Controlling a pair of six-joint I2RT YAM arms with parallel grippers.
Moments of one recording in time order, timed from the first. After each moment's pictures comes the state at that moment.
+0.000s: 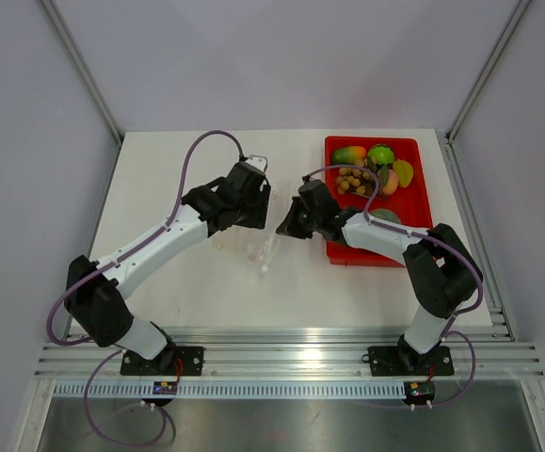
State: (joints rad) left arm -0.71 1.50 1.36 -0.73 -0.23 -0.38; right arm 0.66 1.73 1.08 -0.07 -0.12 0.85
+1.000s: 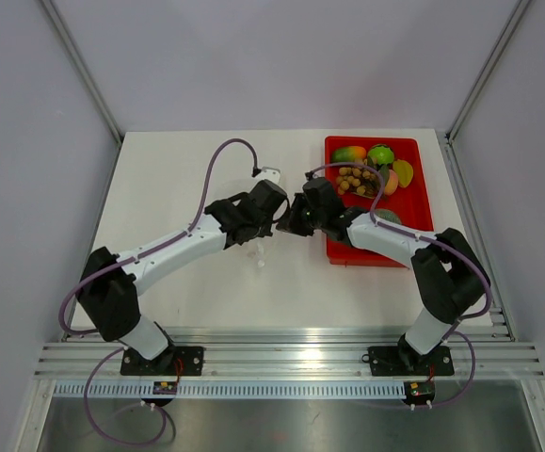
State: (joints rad) left arm -0.83 1.56 1.28 -0.62 -0.44 -0.45; right arm 0.65 1.68 1.07 -0.05 -0.14 0.87
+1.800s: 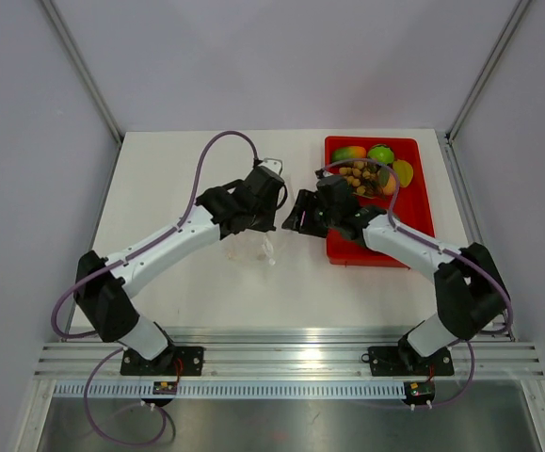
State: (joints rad) left arm -0.82 1.54 1.42 -0.77 -0.28 -0.47; right arm 0.60 1.58 1.04 -0.18 -0.16 0.76
